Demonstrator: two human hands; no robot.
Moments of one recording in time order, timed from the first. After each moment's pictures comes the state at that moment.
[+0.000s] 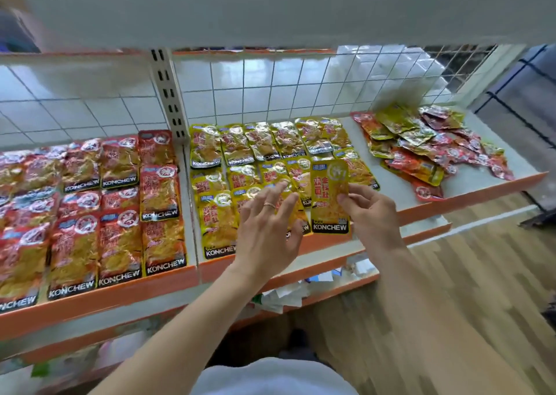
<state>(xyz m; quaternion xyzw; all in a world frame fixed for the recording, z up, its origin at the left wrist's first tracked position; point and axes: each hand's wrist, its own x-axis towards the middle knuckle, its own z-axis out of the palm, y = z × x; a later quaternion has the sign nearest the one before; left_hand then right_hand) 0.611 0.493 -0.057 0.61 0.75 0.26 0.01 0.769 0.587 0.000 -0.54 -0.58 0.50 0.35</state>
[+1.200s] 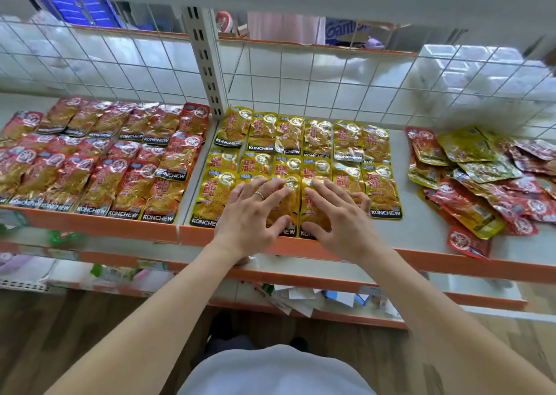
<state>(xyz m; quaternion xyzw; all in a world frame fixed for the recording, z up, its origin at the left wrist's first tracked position) 0.621 0.508 -0.067 0.52 0.84 0.13 0.04 0.776 0.670 -0.063 -0.19 -0.97 0.12 0.06</state>
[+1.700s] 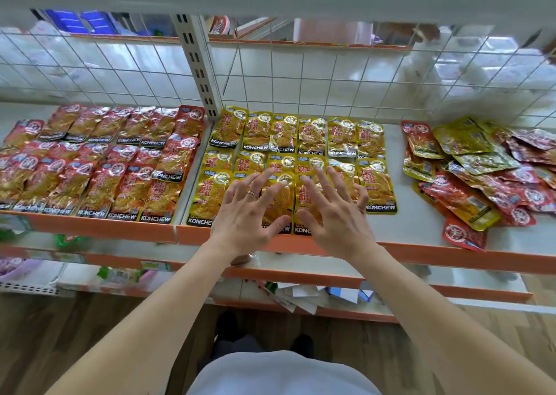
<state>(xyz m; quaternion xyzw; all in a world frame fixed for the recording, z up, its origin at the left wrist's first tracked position) 0.623 0.507 -0.066 0.53 0.84 0.09 0.03 0.775 0.665 -0.065 -0.21 -0.97 0.09 0.09</state>
